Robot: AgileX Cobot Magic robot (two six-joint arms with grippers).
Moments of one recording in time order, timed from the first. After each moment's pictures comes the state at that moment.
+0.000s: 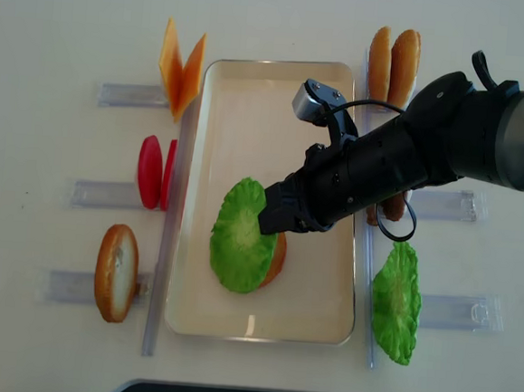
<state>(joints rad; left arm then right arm) 0.10 -0.02 -0.47 -0.13 1.12 0.14 0.57 1.81 -0.97 1.34 0.77 -0.93</state>
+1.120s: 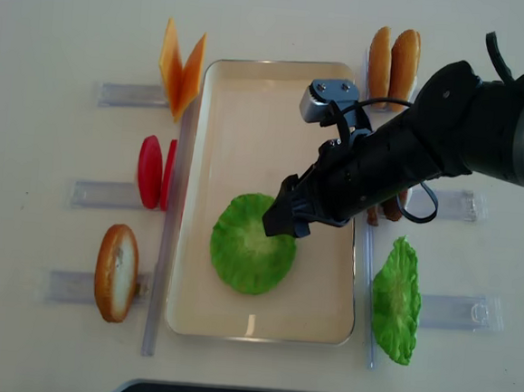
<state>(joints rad) 0.10 -0.02 -0.47 -0.13 1.12 0.14 0.57 1.75 -0.97 1.07 0.67 -0.79</state>
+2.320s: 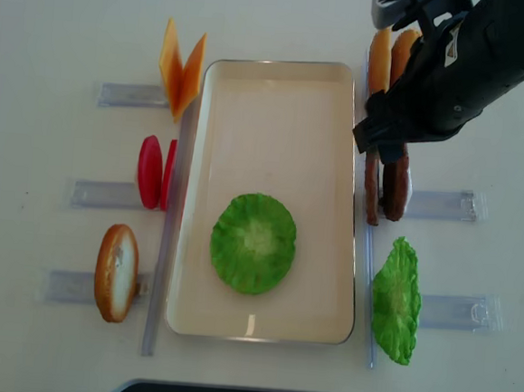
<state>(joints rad) 0.10 -0.02 -0.47 -0.13 1.12 0.14 0.57 1.50 -1.22 -0.01 1.02 0.06</state>
